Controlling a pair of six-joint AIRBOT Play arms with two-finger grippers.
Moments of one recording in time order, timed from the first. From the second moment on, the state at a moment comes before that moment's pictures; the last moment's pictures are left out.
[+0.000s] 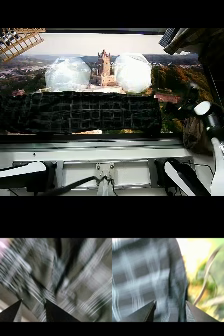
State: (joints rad) left arm 0.72 -1.44 1.17 1.81 -0.99 -1.59; right arm -0.27 -0.95 0.75 -1.25 1.00 1.50
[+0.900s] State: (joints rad) left arm -0.20 -1.41 1.29 1.24 -0.81 -1.55; right arm -0.54 -1.54 1.03 -0.90 1.28 0.99
